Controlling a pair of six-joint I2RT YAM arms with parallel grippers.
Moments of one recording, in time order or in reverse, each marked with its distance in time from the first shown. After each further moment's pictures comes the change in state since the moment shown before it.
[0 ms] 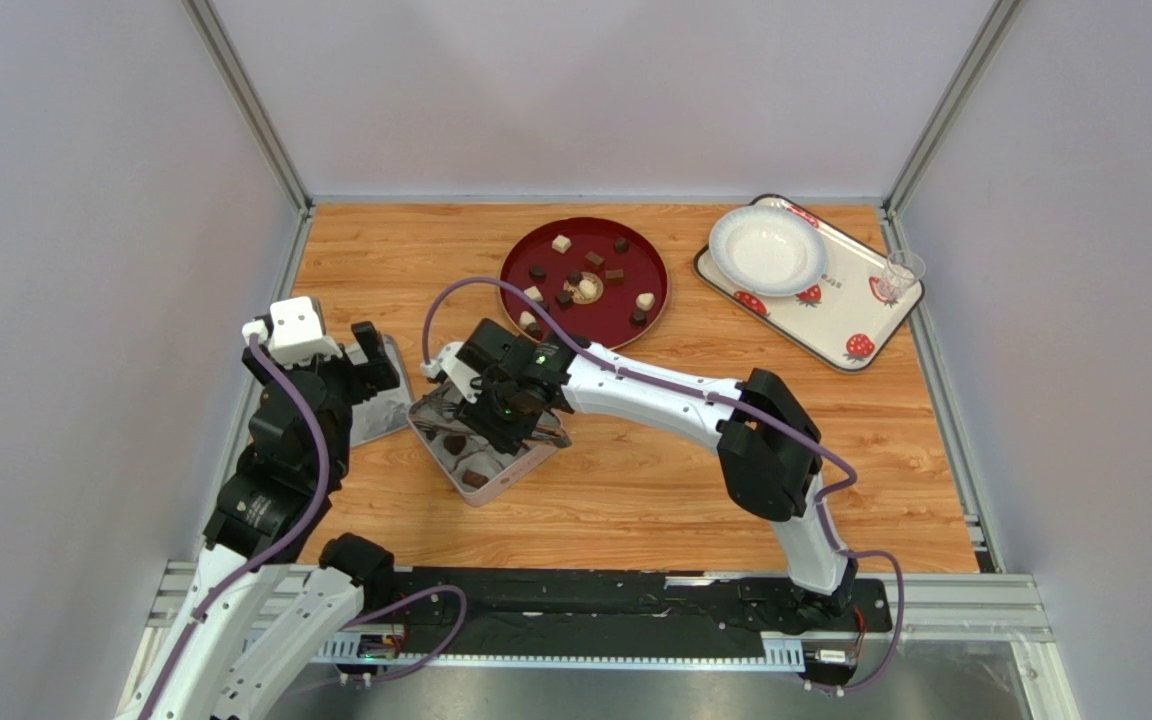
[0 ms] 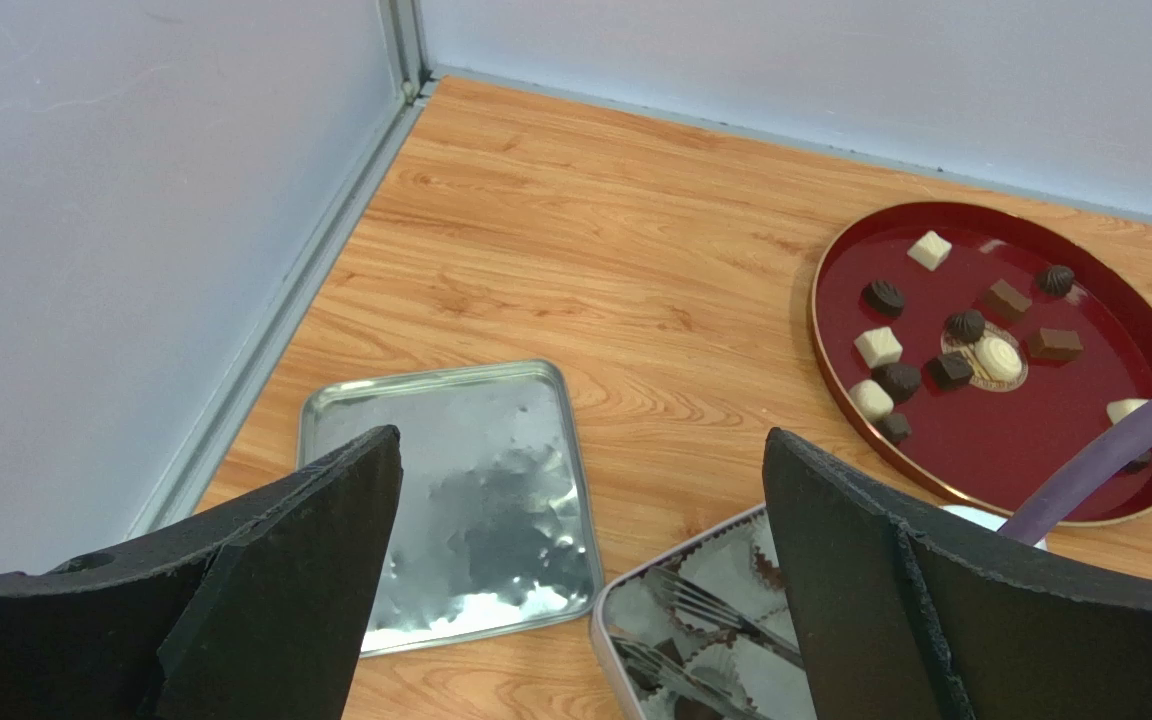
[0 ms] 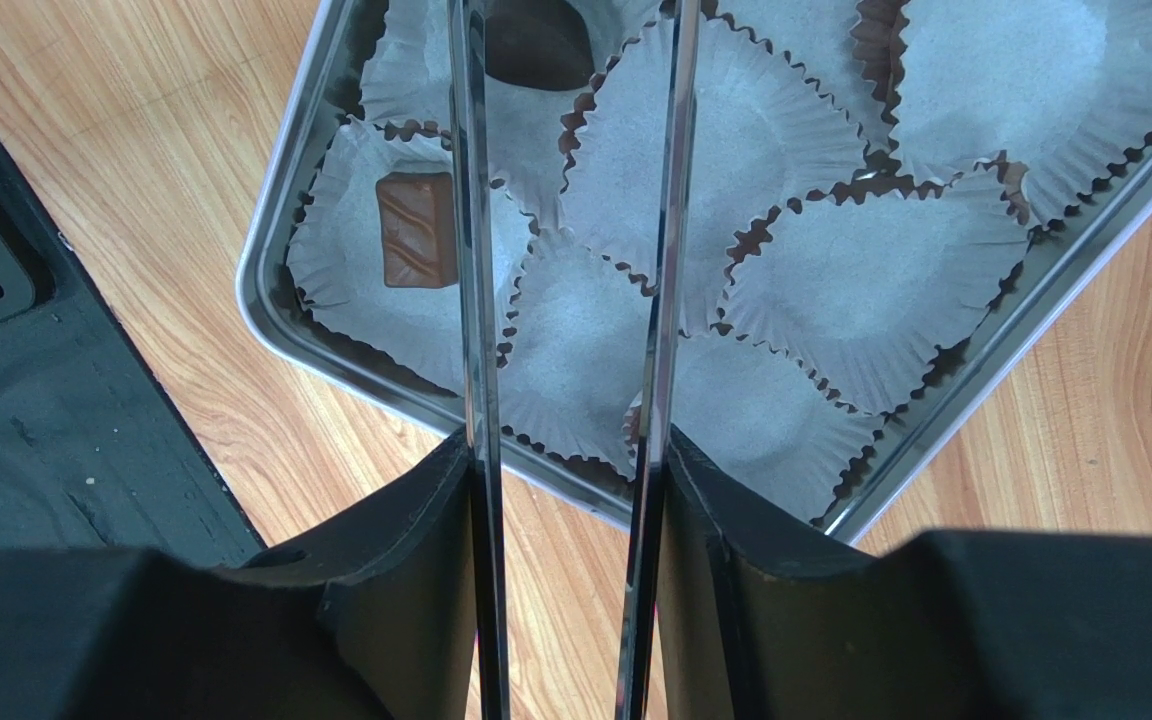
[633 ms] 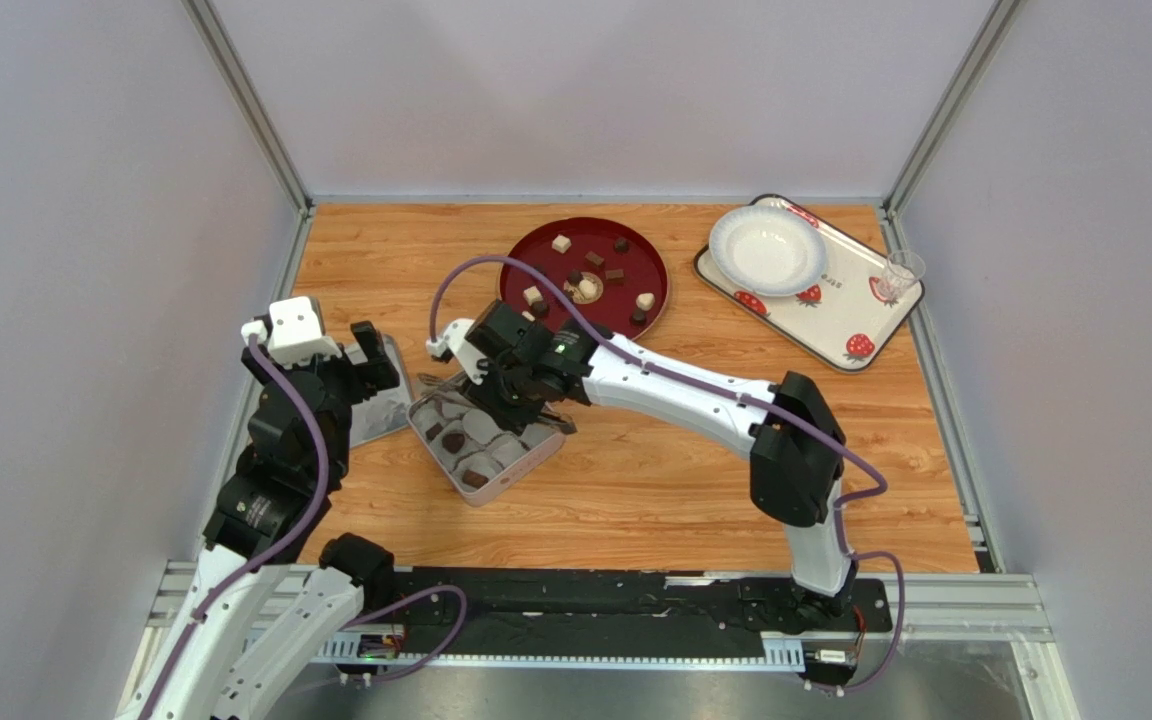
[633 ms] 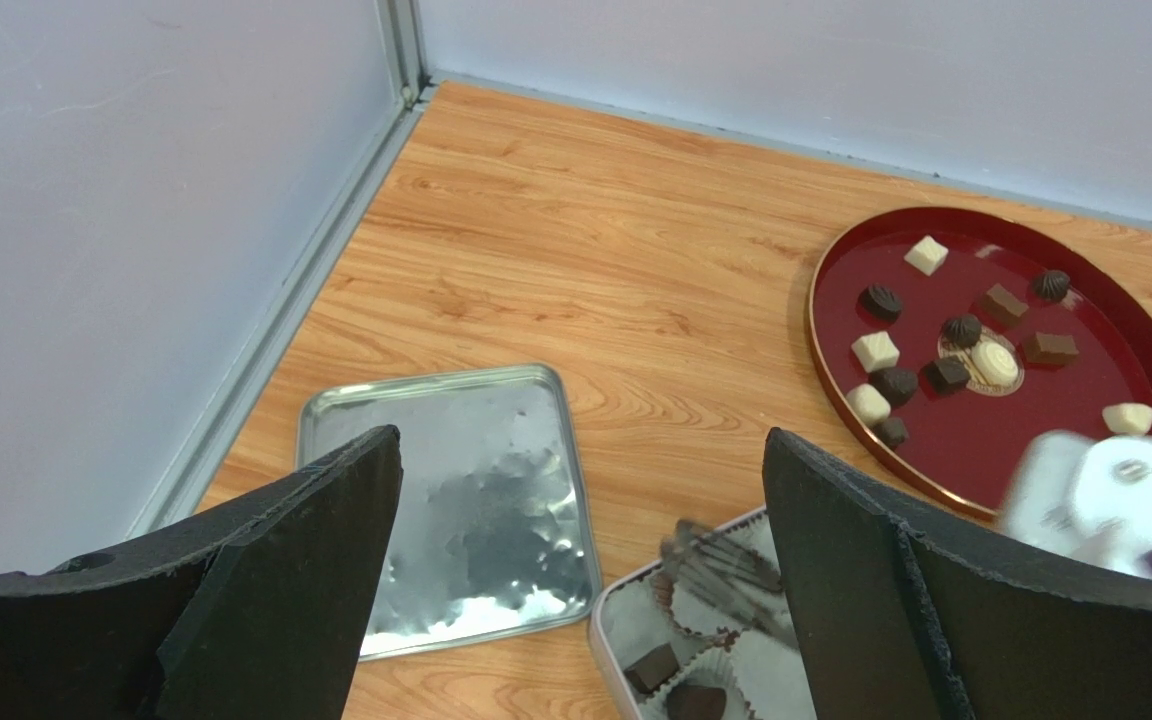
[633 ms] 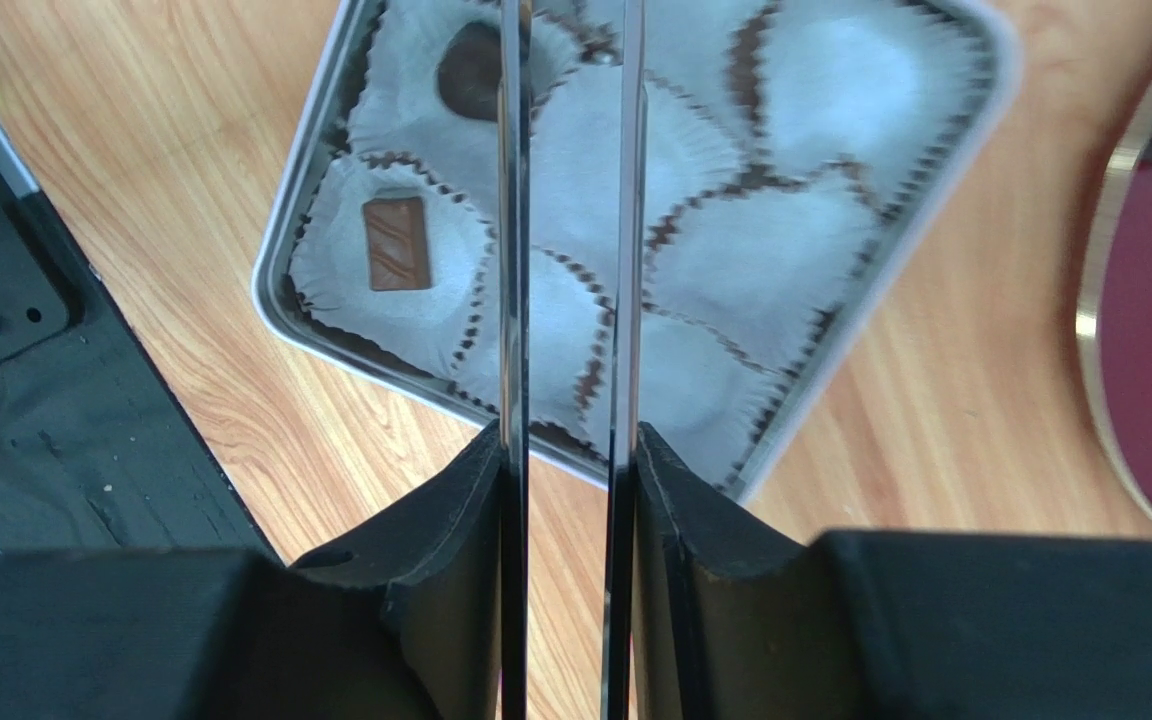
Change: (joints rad) left arm 0.000 -0.002 0.000 0.006 0.000 0.002; right arm -0.015 -0.075 0.000 0.002 0.044 0.005
